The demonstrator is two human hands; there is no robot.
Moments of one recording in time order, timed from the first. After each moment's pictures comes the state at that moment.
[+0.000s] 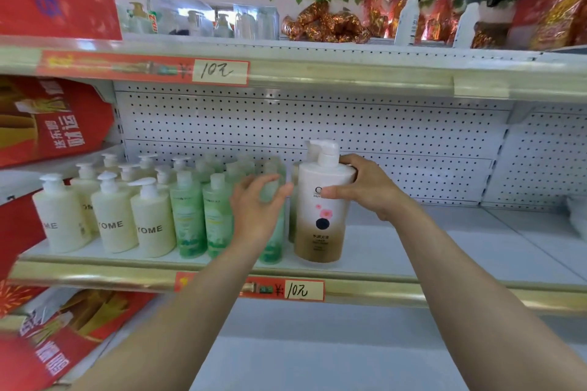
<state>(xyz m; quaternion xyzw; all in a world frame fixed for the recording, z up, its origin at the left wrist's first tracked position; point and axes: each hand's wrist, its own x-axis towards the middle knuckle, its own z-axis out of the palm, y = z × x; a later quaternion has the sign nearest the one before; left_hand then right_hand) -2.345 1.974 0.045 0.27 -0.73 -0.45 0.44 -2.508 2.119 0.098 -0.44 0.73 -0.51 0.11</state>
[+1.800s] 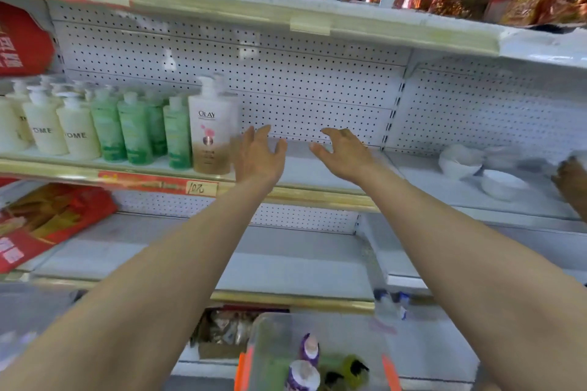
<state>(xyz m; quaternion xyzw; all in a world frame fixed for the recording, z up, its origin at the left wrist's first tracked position) -2.405 2.238 0.037 0.32 -0.80 -0.33 0.38 -2.533 2.368 0.069 -0.42 0.88 -0.21 -0.07</state>
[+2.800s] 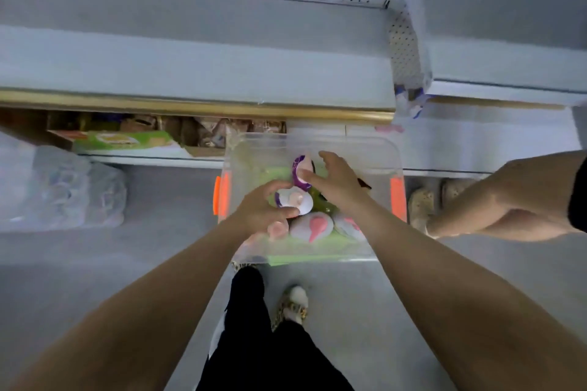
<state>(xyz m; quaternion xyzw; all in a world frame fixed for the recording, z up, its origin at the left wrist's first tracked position) -2.368 2.348 -0.398 0.35 -0.69 -0.62 -0.16 -2.522 2.468 -0.383 -0.17 0.87 -0.28 0.37</state>
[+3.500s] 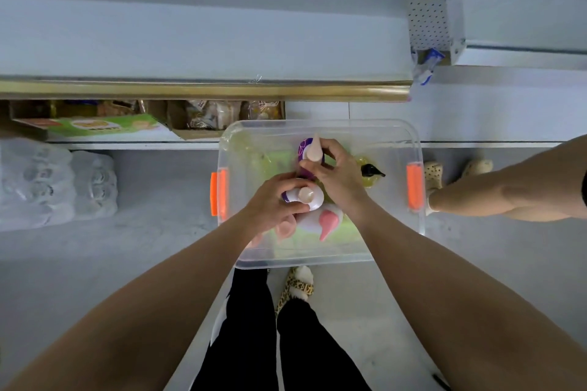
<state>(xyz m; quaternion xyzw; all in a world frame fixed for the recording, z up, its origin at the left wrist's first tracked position) -2.387 2.343 -0.432 0.26 -0.67 -0.68 -0.14 -2.514 2.456 -0.430 -0.12 0.84 -0.43 0.31</state>
